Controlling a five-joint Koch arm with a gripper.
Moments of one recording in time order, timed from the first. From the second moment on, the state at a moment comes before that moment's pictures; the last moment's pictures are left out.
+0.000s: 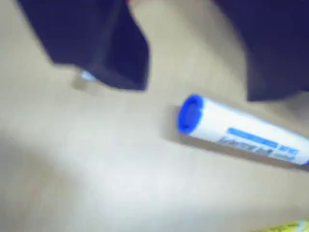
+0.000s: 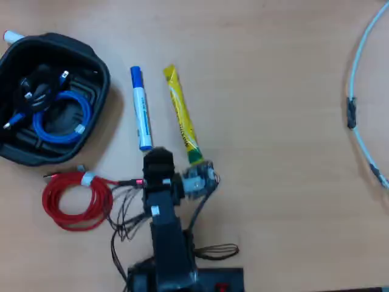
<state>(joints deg) 79.0 125.2 120.0 62.0 5.4</state>
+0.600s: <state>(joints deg) 79.9 97.6 79.4 80.6 35.3</state>
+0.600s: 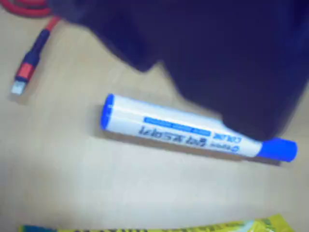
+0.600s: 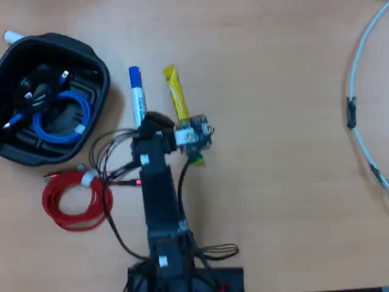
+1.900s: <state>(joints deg) 93.6 63.2 64.6 85.2 57.6</state>
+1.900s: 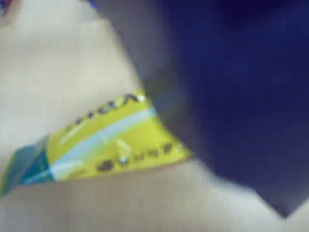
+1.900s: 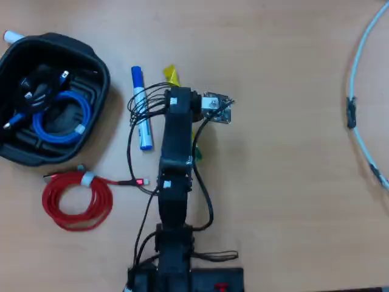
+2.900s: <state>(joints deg) 91.0 54.8 63.2 79.5 70.1</state>
